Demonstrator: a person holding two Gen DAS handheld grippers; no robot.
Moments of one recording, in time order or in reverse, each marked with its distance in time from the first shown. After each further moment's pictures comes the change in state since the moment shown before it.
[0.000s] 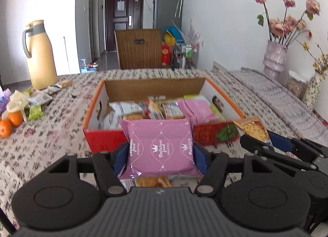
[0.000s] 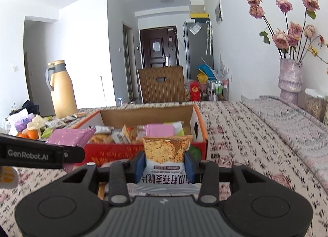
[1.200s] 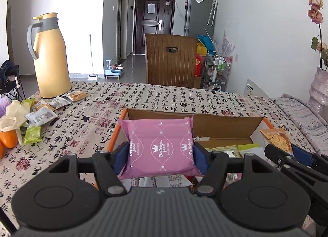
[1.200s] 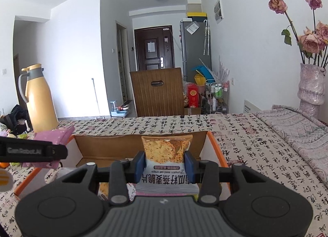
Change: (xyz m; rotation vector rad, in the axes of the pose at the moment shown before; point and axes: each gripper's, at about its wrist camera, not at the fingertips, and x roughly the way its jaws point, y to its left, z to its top) left arm 0.134 0.056 0.074 -0.116 -0.030 0.133; right arm 0.159 0.006 0.062 0.005 0.002 -0.026
